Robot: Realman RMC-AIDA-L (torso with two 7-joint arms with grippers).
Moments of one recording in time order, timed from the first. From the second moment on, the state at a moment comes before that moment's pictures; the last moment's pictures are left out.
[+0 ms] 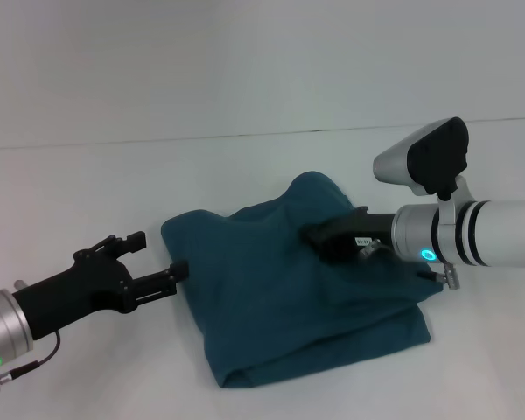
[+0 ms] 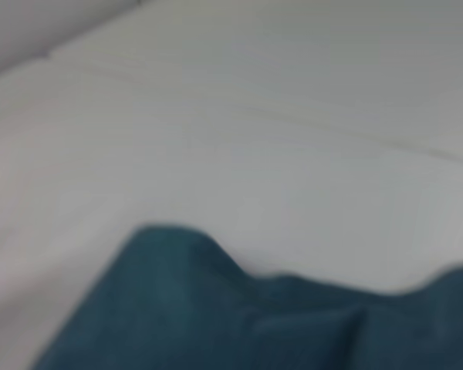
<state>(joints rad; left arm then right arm) -0.45 -2.16 0.67 0.57 1.81 1.31 -1.25 0.79 2.10 -1.03 -0.36 -1.87 -0.77 1.59</state>
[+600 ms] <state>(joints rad) -0.45 -2.17 0.67 0.57 1.81 1.31 -1.25 0.81 2.11 -1.16 -0.35 -1.71 -0.83 1.46</state>
